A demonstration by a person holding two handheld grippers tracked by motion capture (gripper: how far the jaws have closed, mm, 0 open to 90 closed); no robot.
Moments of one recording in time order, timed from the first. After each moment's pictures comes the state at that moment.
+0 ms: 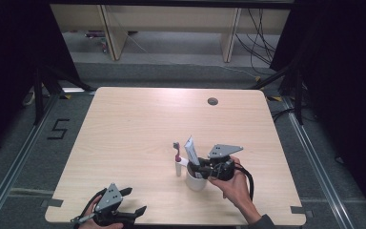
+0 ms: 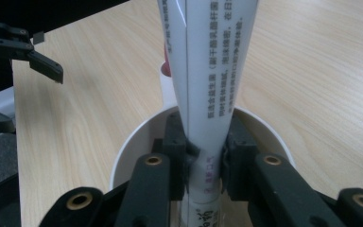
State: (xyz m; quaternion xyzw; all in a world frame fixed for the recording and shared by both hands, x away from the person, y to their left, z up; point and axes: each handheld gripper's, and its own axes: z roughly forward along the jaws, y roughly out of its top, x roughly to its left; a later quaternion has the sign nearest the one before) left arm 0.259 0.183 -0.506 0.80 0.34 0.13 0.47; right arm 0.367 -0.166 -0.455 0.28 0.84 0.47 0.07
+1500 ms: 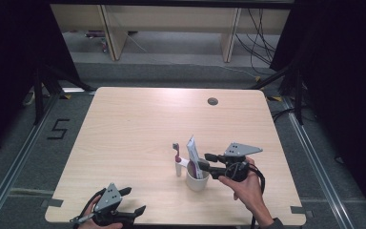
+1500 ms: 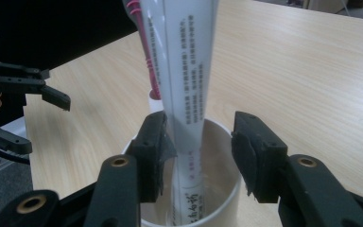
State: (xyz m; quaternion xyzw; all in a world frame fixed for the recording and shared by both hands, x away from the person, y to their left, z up) left arm 0.258 0.184 -0.505 0.81 0.35 0.13 0.46; right arm 0.356 -0.198 -0.437 0.30 0.80 0.52 0.08
